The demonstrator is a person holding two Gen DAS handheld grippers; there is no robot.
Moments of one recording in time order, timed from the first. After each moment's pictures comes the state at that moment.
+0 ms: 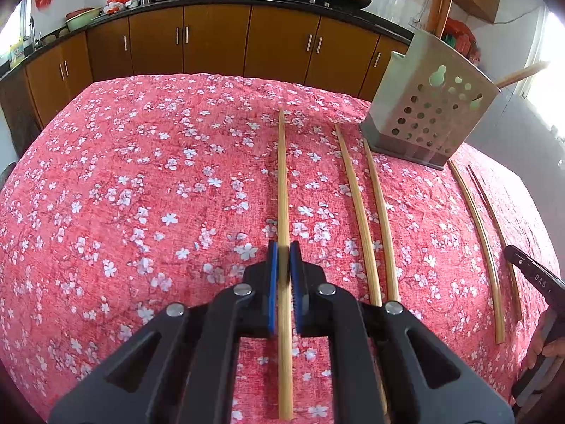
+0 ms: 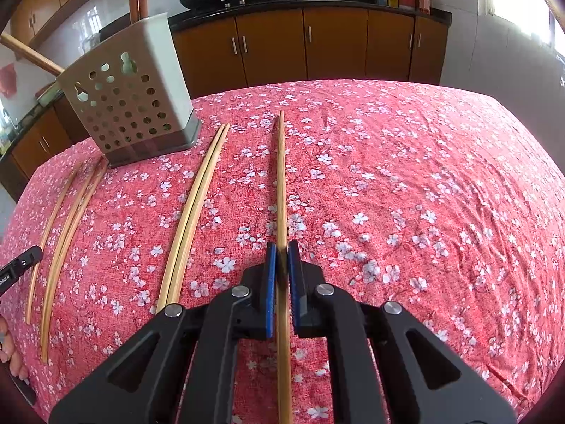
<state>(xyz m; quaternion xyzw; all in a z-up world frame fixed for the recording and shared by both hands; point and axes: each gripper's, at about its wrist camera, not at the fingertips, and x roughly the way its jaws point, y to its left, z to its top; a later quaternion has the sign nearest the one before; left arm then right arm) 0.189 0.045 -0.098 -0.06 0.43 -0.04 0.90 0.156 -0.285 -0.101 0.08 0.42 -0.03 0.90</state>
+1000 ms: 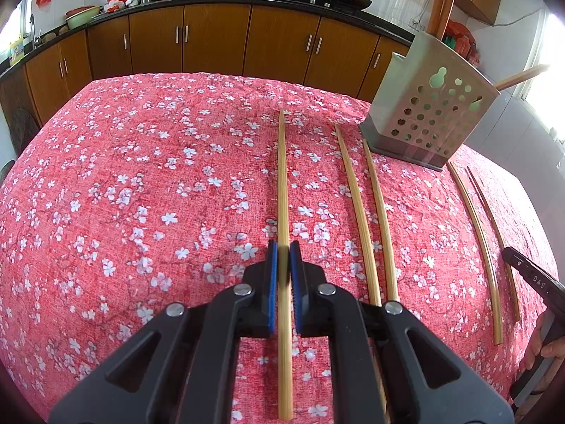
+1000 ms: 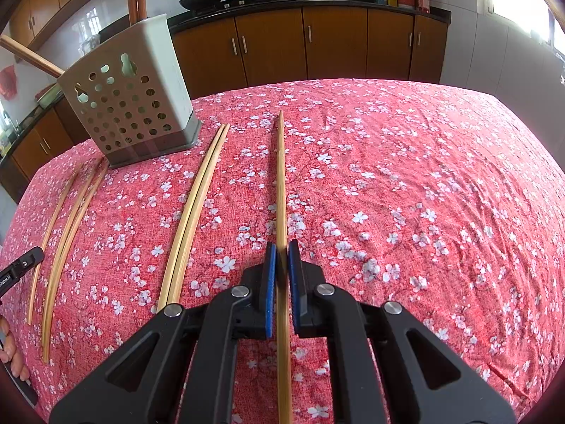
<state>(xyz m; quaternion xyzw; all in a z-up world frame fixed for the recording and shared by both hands) 0.189 0.047 -0.097 -0.06 0.43 -0.04 0.90 0.155 -0.286 -0.101 0.09 0.42 -0.04 0.90</state>
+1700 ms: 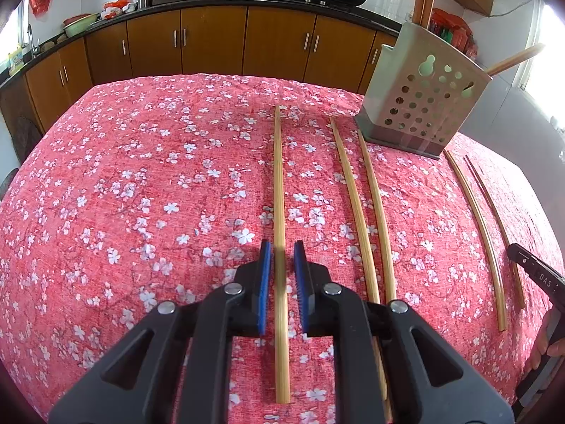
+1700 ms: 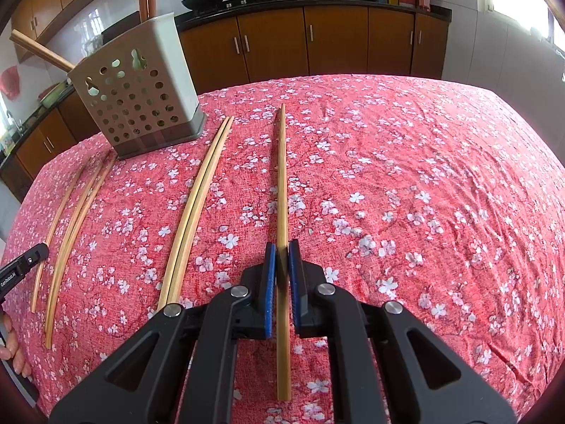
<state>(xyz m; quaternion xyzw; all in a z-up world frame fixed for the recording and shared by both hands) 0.177 0.038 -0.097 -0.04 0.43 -0.04 0.90 0.138 -0.281 -0.098 0.09 0.42 -0.03 0.90</state>
